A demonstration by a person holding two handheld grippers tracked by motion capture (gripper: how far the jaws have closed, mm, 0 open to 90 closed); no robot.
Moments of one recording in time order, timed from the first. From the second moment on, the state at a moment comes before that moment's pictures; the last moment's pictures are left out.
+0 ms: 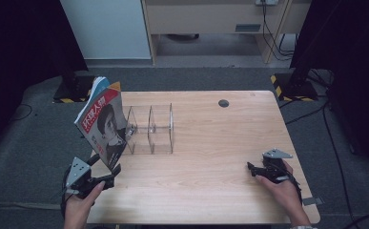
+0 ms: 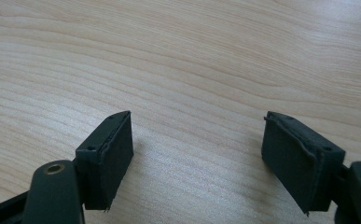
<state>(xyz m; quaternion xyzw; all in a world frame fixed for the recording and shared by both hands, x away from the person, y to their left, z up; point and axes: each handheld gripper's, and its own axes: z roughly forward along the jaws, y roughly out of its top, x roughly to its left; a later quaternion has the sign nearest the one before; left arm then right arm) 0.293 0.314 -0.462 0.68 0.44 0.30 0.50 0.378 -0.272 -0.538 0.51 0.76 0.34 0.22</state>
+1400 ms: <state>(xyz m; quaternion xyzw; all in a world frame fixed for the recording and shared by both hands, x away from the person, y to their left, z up) 0.358 0.234 -0.466 0.75 0.41 0.23 0.47 0.378 -0.271 -0.538 0.51 0.76 0.34 0.22</state>
